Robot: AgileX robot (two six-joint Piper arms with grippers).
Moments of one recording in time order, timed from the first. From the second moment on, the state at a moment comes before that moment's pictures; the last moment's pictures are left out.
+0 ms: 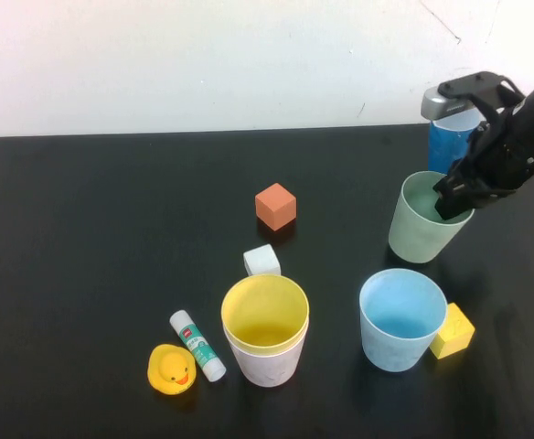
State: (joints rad) right arm 0.18 1.97 -1.61 0.35 1.01 -0.52; left arm -0.65 0.56 -0.89 0.25 0.72 0.07
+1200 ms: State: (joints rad) right arm 0.46 1.60 -1.47 0.22 1.25 -0.59; left arm -0.65 0.56 -0.82 0.24 0.54 0.01
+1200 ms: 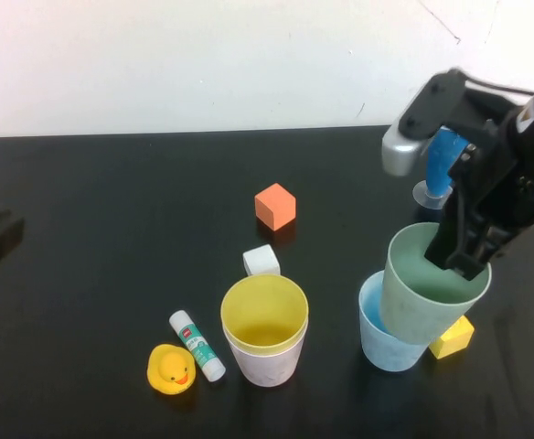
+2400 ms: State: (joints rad) right arm 0.46 1.86 -1.62 0.25 1.27 -0.68; left arm -0.65 0.65 -0.77 0.14 0.49 -0.05
